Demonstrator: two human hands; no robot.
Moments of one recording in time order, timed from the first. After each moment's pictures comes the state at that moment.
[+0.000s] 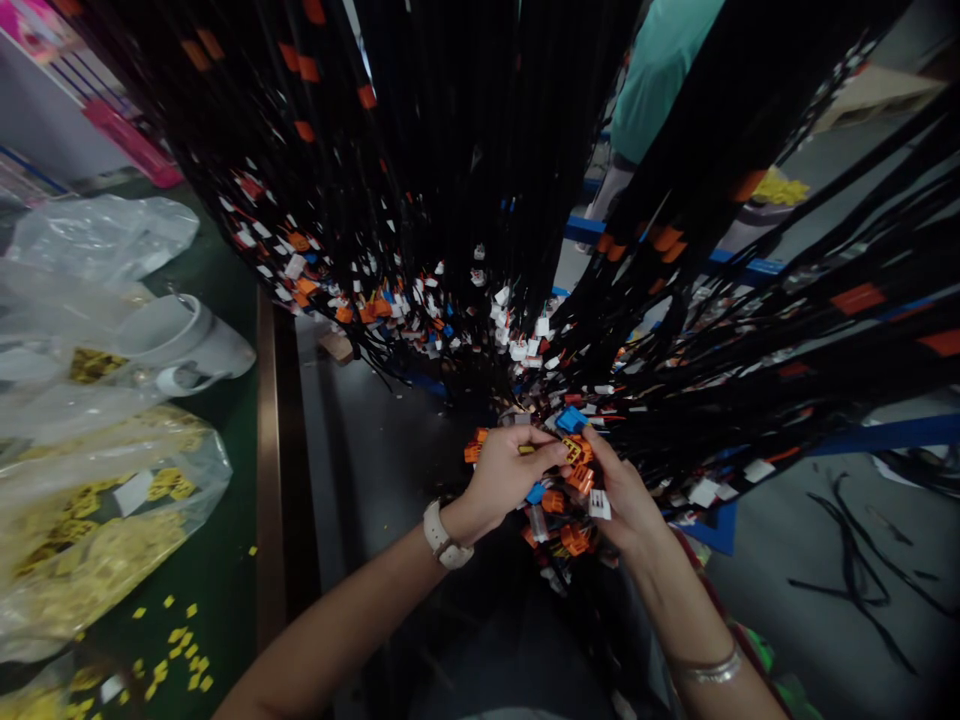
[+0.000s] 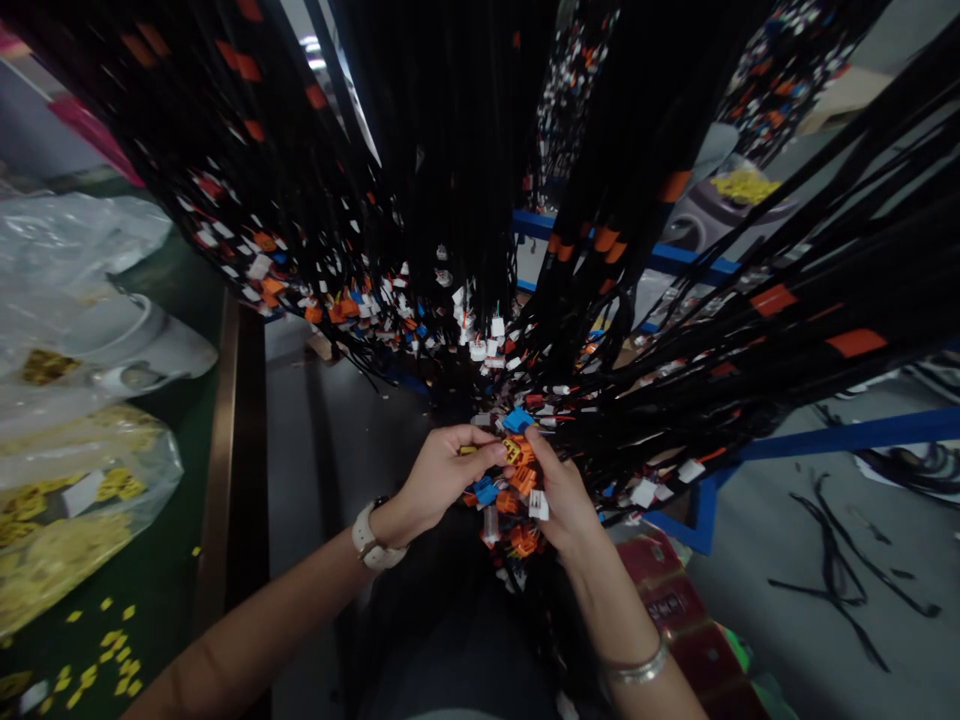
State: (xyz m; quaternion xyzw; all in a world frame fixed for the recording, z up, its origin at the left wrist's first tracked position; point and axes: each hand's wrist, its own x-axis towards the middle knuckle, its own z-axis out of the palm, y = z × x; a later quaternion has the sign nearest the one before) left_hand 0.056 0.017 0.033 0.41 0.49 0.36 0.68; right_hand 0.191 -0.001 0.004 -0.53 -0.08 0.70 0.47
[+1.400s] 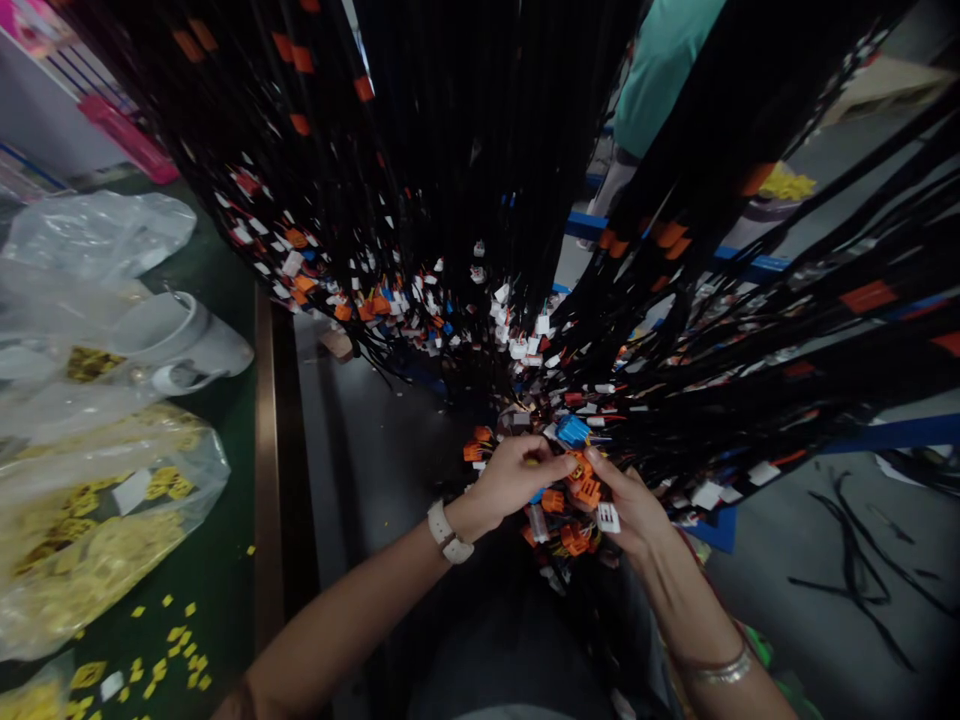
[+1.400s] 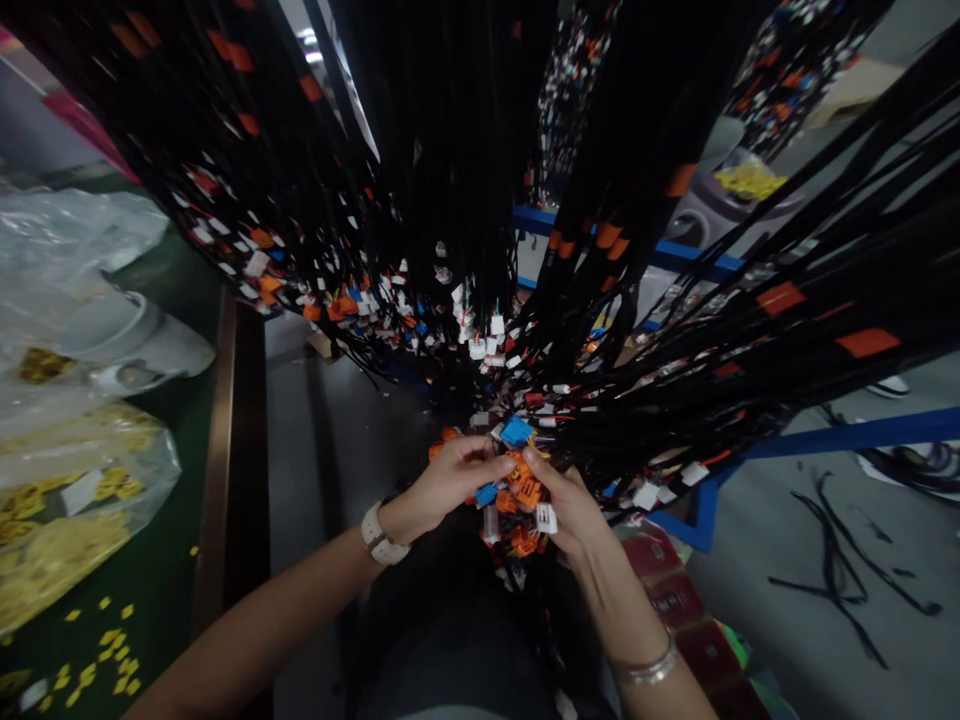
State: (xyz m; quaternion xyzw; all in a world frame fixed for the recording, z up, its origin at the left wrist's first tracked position) left_hand 0.054 0.016 0.015 0.49 0.48 0.28 0.67; right_hand 0.203 -0.011 -0.006 -0.49 -0.14 0.72 0.48
